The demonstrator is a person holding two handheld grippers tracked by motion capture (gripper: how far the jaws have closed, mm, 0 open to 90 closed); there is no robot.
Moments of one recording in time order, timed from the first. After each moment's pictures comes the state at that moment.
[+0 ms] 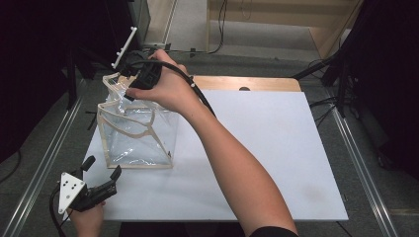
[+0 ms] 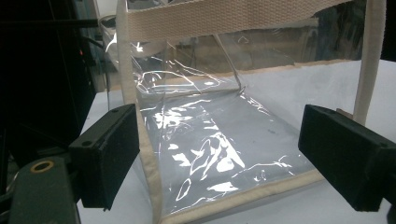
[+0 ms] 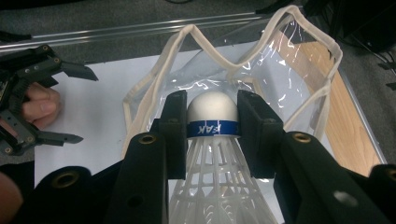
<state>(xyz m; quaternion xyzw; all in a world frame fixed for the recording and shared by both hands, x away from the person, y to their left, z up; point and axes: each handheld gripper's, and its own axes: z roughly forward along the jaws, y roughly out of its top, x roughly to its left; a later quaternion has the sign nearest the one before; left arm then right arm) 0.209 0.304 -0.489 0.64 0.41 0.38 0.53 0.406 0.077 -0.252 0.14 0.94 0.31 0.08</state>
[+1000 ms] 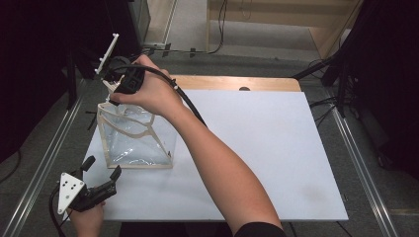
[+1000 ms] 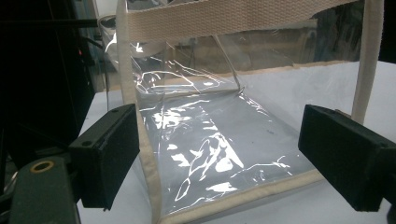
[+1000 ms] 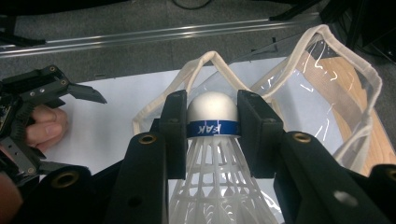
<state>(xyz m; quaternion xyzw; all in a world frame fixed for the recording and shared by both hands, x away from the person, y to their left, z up) 0.209 0.304 -0.488 0.64 0.41 0.38 0.53 0.410 0.114 -0.268 0.13 0.94 0.32 0.07</state>
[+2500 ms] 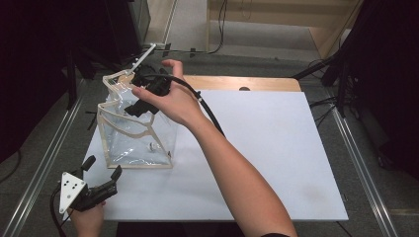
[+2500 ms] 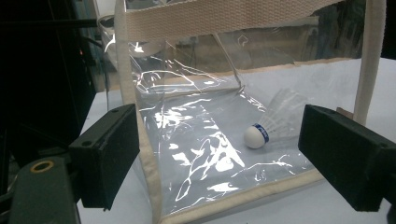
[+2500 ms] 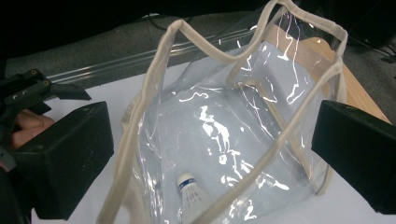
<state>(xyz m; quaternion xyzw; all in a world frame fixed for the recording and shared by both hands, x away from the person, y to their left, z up) 0.210 0.303 -0.489 0.64 0.41 0.38 0.53 0.403 0.060 -0.292 0.20 0.91 0.37 0.08</state>
